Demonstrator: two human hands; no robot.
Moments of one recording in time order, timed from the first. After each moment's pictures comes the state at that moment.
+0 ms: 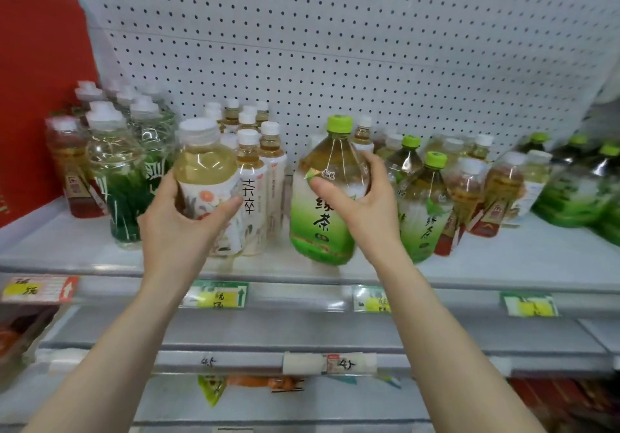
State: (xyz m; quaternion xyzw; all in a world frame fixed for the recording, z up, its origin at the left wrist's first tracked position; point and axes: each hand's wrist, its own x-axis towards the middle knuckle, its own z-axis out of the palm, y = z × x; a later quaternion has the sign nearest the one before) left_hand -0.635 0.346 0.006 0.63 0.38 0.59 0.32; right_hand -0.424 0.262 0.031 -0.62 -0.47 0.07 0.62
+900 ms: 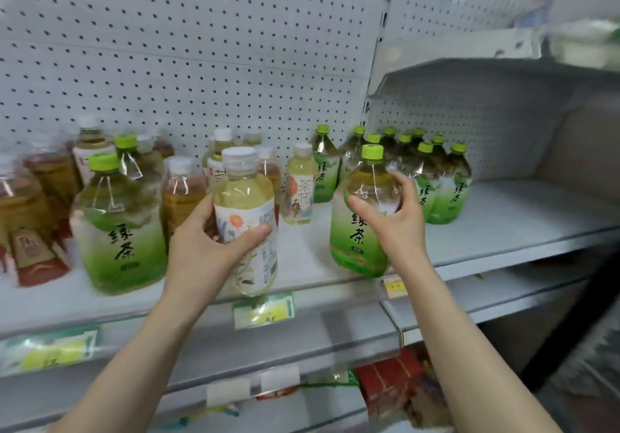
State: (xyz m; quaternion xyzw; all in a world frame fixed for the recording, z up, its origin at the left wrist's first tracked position) left_hand -0.242 0.140 0.004 0.69 0.24 0.48 0.48; right_hand -0.019 0.006 0.019 -0.68 -0.35 -0.05 0.64
